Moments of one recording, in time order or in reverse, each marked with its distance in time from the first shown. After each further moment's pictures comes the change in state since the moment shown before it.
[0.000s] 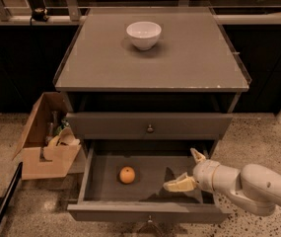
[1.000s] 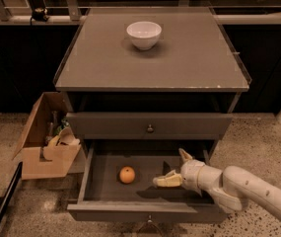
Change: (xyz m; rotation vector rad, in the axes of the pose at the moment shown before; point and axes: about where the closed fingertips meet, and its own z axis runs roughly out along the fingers) arm 0.024 -0.015 0.070 -0.030 -0.097 0.060
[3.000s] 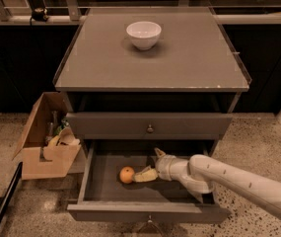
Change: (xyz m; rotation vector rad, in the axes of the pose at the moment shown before) arm 0.024 0.013 0.116 -0.105 0.081 0.003
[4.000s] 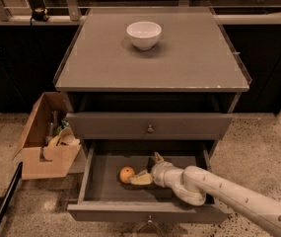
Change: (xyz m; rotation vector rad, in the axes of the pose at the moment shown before) arm 0.019 -0.002 0.018 0.126 -0.045 0.041
